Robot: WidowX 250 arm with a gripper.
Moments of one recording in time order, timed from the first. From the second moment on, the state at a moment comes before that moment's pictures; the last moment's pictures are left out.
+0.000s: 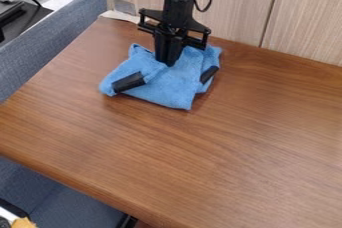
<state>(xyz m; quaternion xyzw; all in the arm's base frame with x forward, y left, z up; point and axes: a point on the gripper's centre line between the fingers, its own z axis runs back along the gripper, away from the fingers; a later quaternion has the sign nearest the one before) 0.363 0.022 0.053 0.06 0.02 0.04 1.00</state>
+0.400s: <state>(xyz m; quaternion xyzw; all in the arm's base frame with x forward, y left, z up) 0.359 0.016 0.075 0.05 -0.01 0.03 1.00</state>
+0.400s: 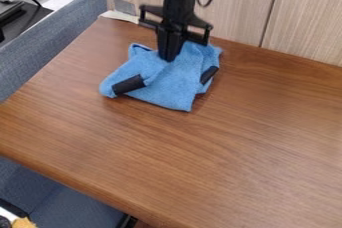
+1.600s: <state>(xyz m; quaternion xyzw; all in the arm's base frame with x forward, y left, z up) 0.241 -0.044 0.048 -0.02 0.03 -0.13 0.99</state>
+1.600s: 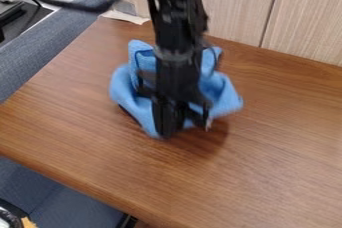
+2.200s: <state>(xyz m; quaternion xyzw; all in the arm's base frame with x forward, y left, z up) 0.209 -0.042 0.013 -0.01 0.08 -0.16 0.98</state>
